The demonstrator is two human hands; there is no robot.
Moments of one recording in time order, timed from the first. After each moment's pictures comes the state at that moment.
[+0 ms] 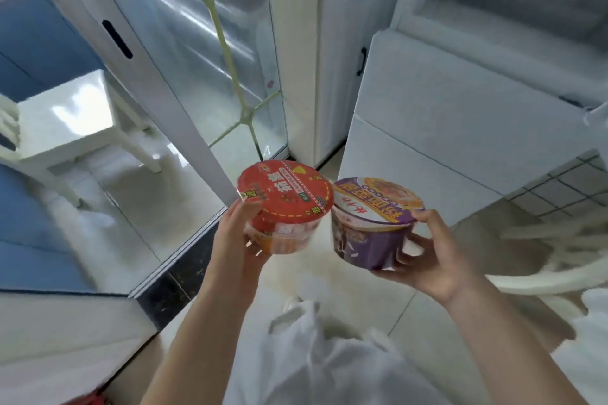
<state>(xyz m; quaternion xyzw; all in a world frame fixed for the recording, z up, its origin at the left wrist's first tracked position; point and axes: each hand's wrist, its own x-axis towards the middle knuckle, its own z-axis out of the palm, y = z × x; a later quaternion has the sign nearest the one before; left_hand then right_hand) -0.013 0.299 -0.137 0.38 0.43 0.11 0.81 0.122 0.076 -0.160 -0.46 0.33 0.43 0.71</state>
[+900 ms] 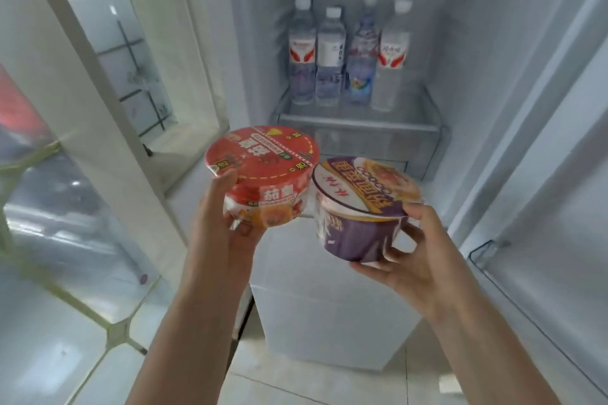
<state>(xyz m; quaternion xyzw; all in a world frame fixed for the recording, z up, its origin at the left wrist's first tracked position) 0.355 0.274 0.017 0.42 0.12 0.08 0.90 0.357 0.060 -0.012 -0.39 0.22 0.13 0.88</state>
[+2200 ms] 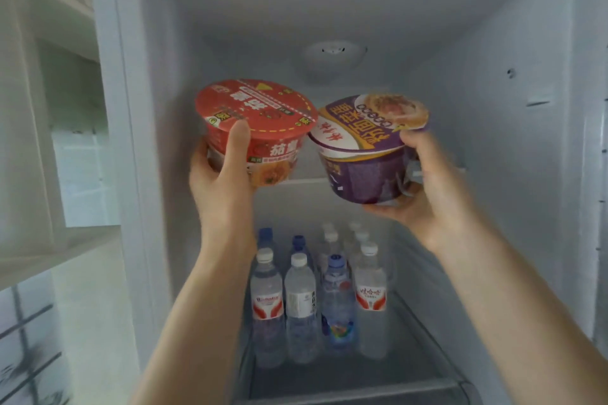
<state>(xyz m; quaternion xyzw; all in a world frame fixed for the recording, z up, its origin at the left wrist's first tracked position) 0.641 0.240 0.283 0.47 -0.15 0.29 0.82 0.603 0.054 0.284 -0.52 -0.09 -0.26 0.81</state>
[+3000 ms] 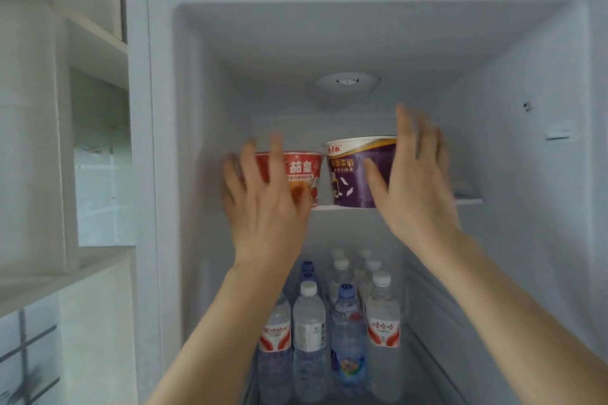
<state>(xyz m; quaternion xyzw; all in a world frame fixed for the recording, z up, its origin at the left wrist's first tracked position) 0.684 0.230 0.279 0.81 -0.08 0.55 0.20 0.657 0.056 0.302 -0.80 0.03 -0.59 0.09</state>
